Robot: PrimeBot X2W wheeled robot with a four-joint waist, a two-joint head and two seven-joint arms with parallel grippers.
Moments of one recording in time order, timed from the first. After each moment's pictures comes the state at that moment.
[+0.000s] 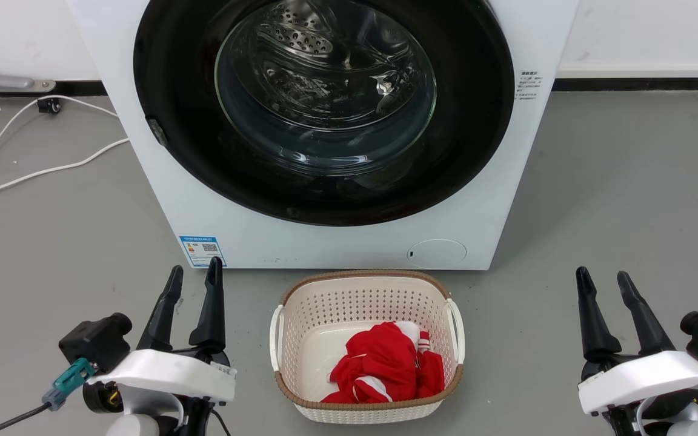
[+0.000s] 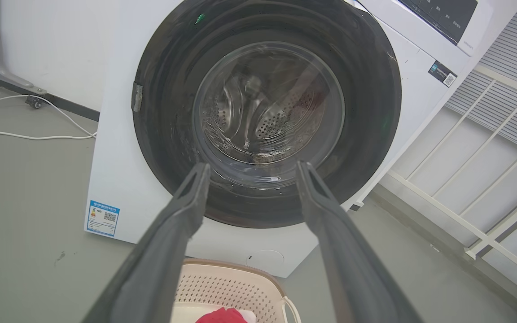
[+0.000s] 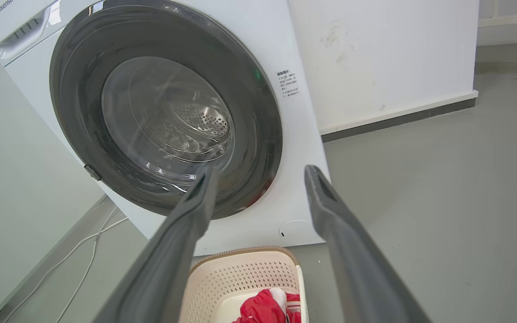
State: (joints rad) left arm -0.08 0.08 -0.03 0.11 -0.56 -0.13 -0.14; right arm -0.02 -0.05 -0.05 0.06 0.39 0.13 -0.08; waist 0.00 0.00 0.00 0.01
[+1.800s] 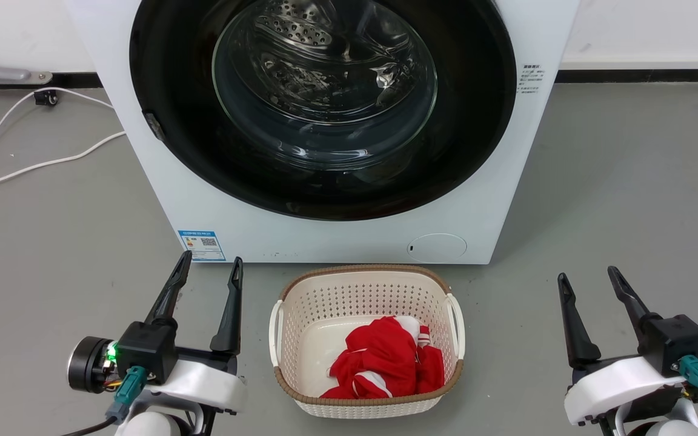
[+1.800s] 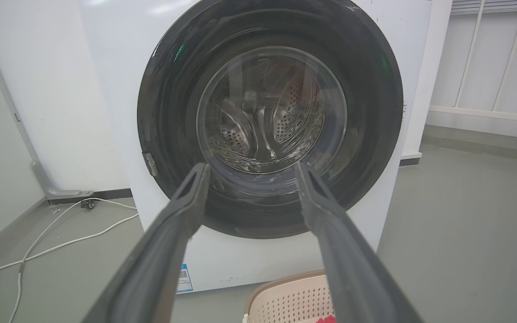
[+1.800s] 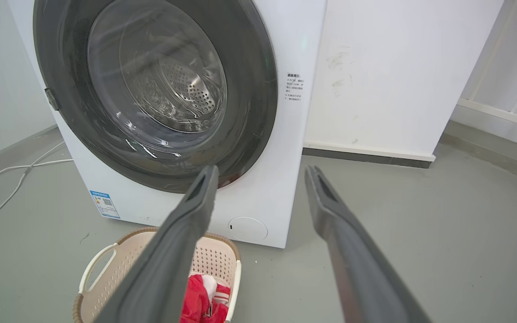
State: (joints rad) left arm -0.08 0.08 -0.04 0.09 -0.06 -0.13 -0.26; right arm -0.02 -0.05 -0.03 0.05 0.01 0.13 -0.11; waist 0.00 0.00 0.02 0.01
